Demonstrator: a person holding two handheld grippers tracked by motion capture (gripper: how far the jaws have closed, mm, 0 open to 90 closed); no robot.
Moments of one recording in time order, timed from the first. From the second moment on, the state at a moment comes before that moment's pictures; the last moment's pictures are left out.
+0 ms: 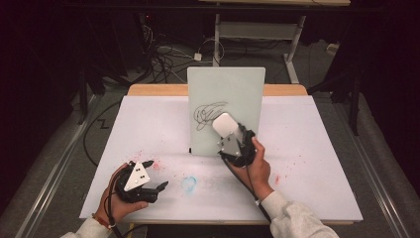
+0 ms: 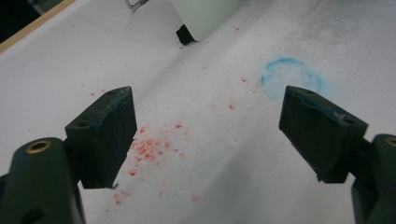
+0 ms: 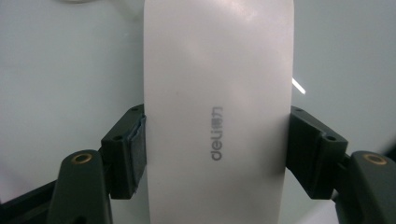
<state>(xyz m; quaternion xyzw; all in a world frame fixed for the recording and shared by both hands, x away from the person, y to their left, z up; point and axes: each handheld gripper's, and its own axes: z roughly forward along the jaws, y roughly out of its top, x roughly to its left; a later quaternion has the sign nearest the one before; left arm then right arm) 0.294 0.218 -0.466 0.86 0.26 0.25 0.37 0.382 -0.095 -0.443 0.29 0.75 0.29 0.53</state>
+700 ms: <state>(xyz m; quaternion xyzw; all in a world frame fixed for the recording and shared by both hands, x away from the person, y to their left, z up) 0.296 0.221 -0.463 0.85 0.26 0.25 0.38 0.370 -0.059 -0.474 0.23 0.79 0.27 0.51</state>
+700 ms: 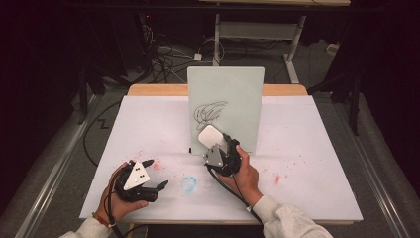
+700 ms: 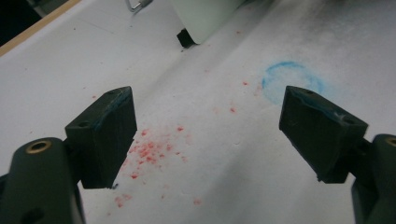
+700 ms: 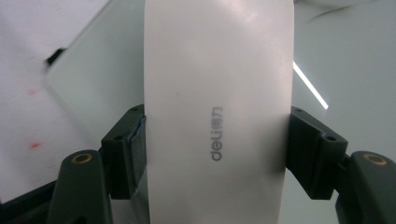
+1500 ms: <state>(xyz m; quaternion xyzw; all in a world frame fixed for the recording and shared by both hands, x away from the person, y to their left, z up) 0.295 0.222 -0.463 0.85 0.26 0.25 0.38 0.385 -0.055 -0.440 0.30 0.74 0.31 0.52</state>
